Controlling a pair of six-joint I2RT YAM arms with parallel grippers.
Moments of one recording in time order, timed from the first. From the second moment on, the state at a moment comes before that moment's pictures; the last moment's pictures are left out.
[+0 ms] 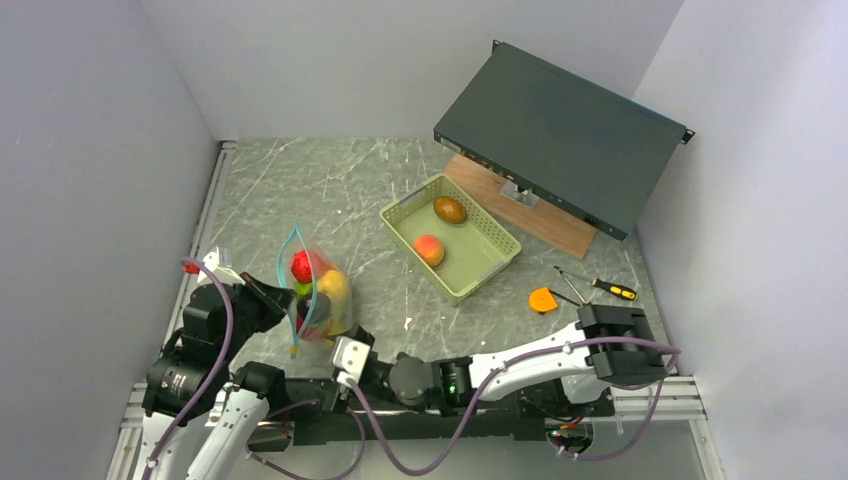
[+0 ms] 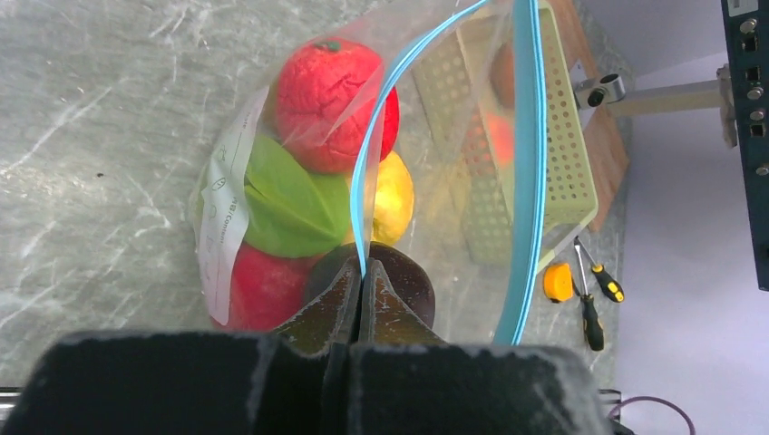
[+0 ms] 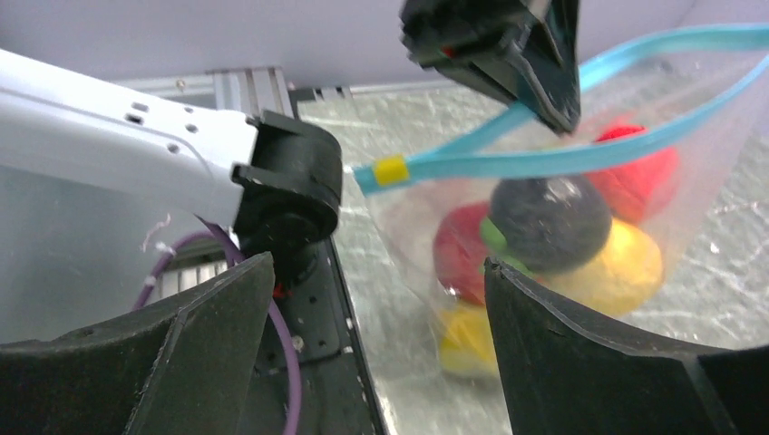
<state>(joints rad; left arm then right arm) -0.27 0.32 0.79 -0.95 -0.06 -0.81 1.65 1.53 0.87 0.60 0.40 -0.09</state>
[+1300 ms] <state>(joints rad) -0.27 0.33 0.88 -1.12 0.01 -0.99 1.63 1.73 0.94 0.86 0.72 -0.16</state>
